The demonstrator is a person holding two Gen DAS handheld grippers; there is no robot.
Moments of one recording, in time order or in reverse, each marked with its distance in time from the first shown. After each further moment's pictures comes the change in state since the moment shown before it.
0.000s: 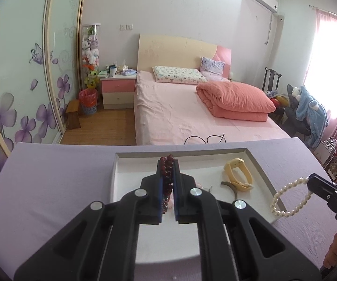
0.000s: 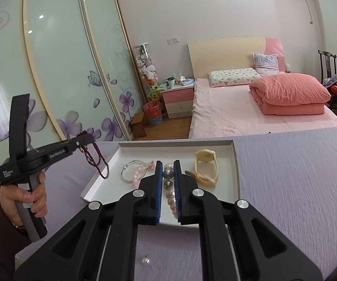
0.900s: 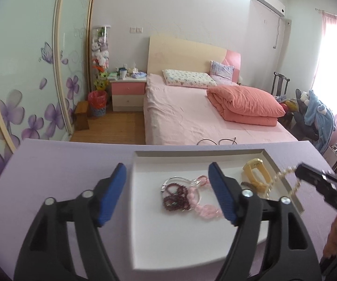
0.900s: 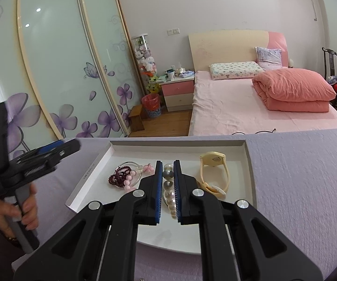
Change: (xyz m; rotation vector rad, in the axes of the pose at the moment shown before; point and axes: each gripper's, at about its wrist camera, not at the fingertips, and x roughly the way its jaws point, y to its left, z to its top) left arm -0.001 0.030 -0.021 -0.012 -0.049 0.062; right arm 0.053 0.016 0.007 -0.012 0.046 -0.008
